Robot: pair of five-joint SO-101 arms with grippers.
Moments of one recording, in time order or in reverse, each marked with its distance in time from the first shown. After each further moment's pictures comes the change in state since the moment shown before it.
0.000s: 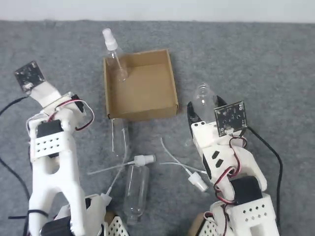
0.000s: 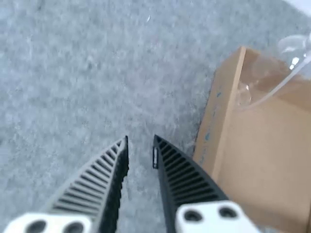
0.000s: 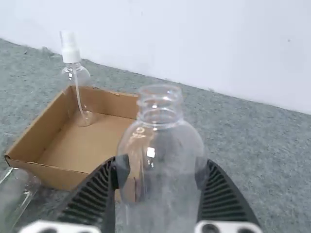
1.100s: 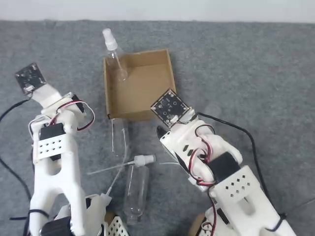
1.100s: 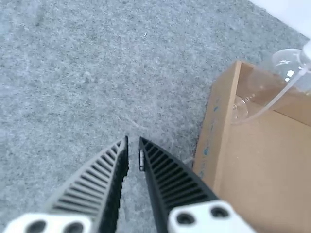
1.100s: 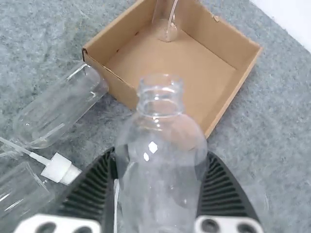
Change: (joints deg) left arm 0.0 0.0 4.9 -9.8 0.0; right arm -16.1 24.3 -14.8 11.4 11.8
